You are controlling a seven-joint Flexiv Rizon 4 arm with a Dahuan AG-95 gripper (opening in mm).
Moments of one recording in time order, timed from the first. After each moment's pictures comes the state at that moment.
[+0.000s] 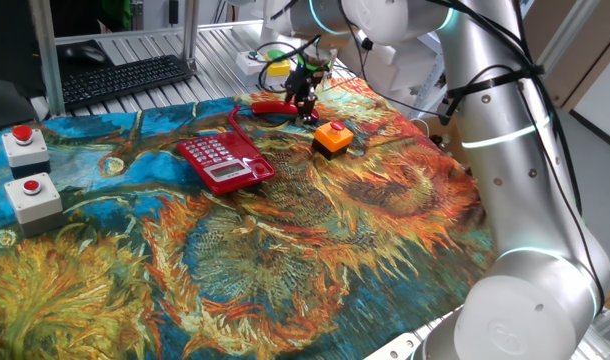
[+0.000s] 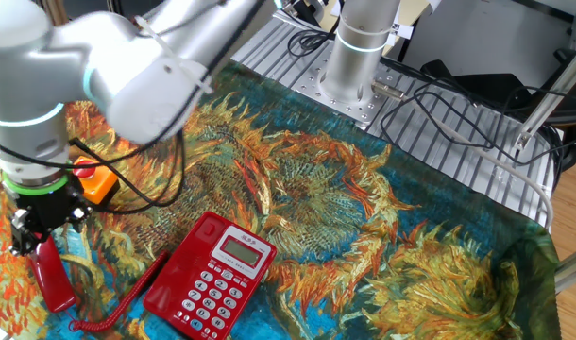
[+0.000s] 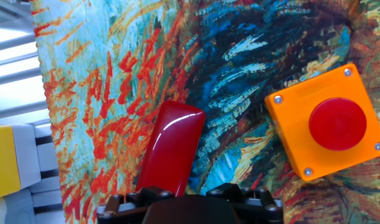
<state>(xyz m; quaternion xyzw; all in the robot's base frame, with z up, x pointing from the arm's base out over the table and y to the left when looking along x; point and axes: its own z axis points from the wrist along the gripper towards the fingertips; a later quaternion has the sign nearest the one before) 0.762 -0.245 0.035 0.76 0.64 0.06 0.09</state>
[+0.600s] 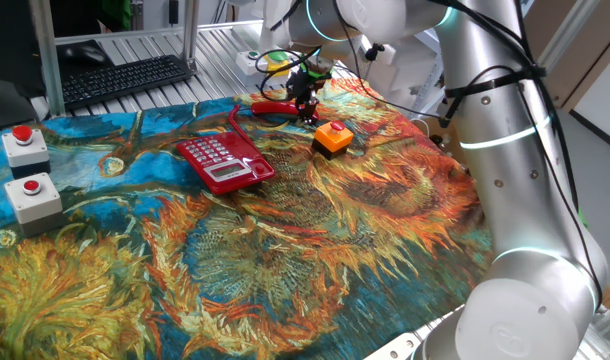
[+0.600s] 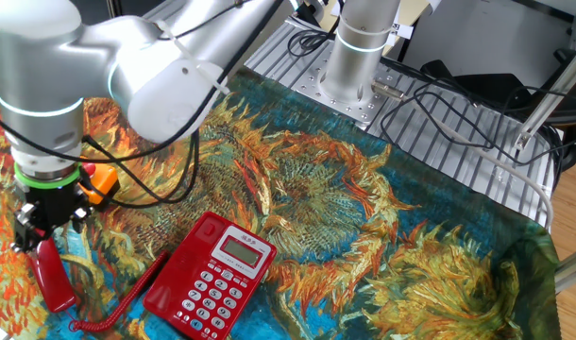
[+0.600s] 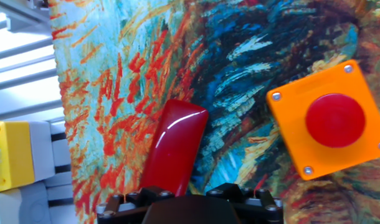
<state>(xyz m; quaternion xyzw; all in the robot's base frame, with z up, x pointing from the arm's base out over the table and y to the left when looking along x) 0.767 -0.246 0.034 0.75 0.64 0.07 0.12</state>
